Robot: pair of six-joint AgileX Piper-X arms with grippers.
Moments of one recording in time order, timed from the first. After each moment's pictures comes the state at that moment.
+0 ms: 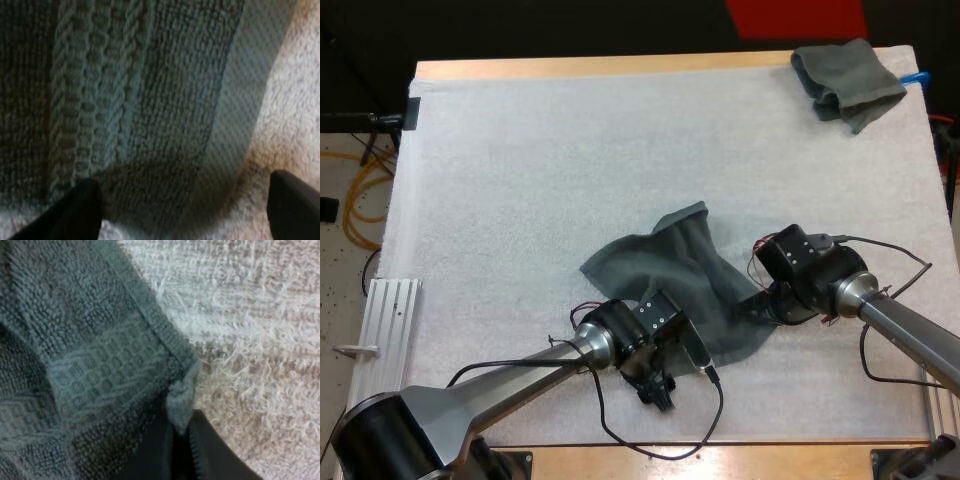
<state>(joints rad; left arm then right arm) -0.90 1.51 -0.76 0.81 0.07 -1.63 0.58 1.49 -0.83 0.83 -0.01 -1.44</state>
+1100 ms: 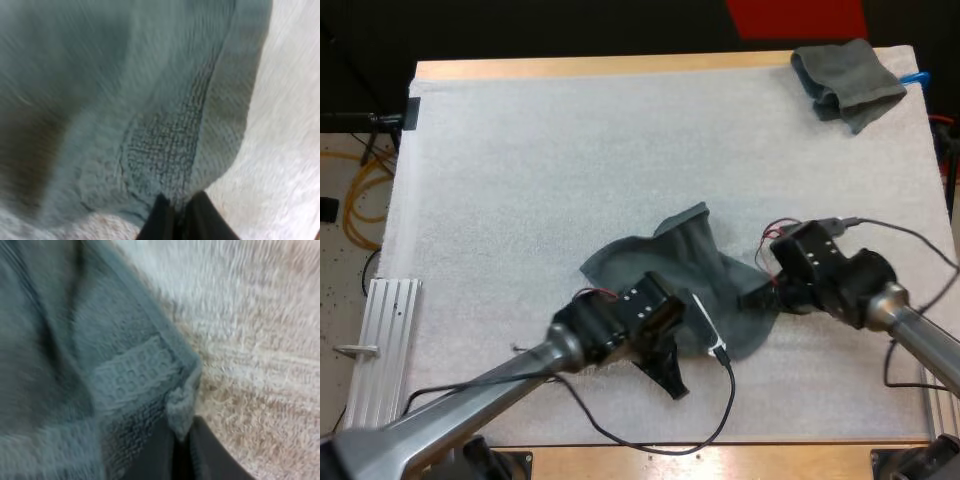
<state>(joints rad) -0.90 1.29 -0.87 0.89 0.14 -1.68 0.58 1.31 -0.85 0.83 0.05 -1.51</state>
